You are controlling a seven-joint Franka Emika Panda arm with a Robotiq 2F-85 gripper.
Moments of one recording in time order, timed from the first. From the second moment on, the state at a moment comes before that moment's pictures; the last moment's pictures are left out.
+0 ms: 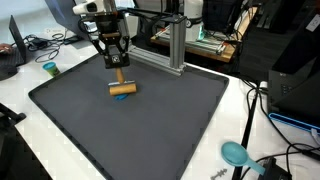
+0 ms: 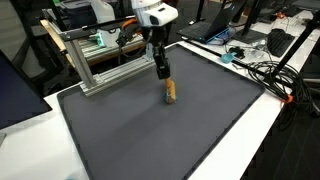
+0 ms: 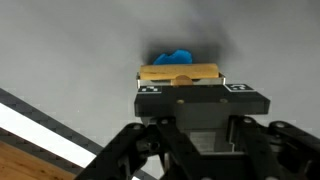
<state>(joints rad) -0.18 0.25 0.04 -2.15 0.31 2.57 -1.19</state>
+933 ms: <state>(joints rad) -0.18 0.27 0.06 -2.12 0.31 2.57 -1.16</state>
